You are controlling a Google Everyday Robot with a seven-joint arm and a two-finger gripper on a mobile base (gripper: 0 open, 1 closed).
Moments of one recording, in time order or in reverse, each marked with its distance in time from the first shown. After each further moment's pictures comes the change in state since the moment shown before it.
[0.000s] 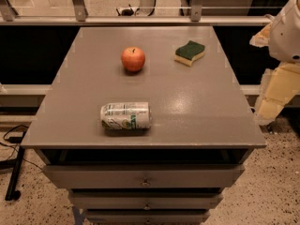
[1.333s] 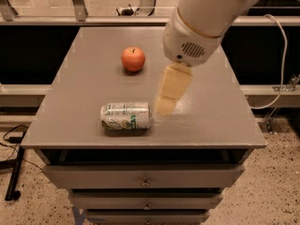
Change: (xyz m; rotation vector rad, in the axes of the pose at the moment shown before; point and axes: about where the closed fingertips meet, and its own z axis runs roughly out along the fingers) arm -0.173 0.033 0.046 -0.119 -0.186 -0.094
